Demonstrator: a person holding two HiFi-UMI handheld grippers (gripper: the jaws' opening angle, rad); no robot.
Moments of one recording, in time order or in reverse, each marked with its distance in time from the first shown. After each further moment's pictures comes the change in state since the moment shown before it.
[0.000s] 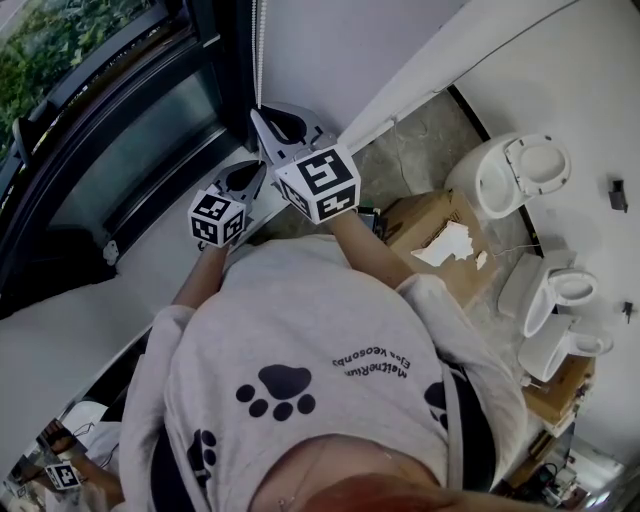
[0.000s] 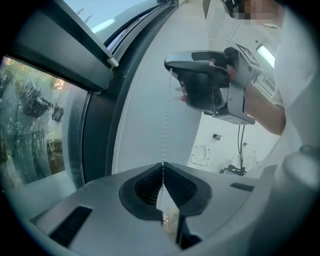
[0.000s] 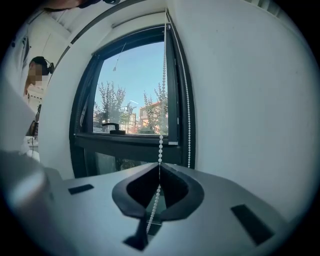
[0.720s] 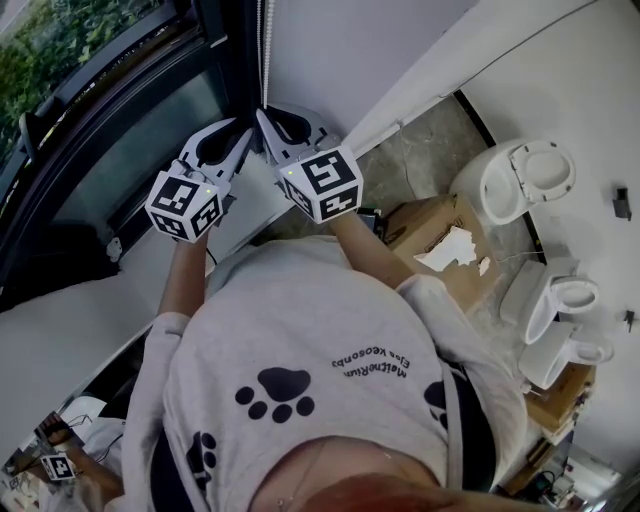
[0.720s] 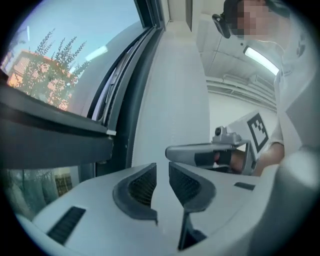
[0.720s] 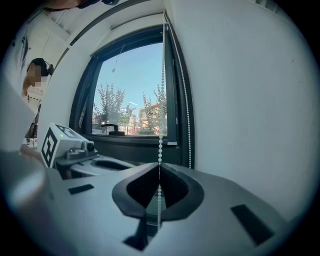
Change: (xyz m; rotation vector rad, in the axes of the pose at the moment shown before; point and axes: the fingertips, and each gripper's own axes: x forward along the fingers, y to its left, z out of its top) left arm -0.053 0.003 0.156 0.130 -0.203 0.064; right arm 0.001 -0.002 -0.001 0.013 -0.013 -0.001
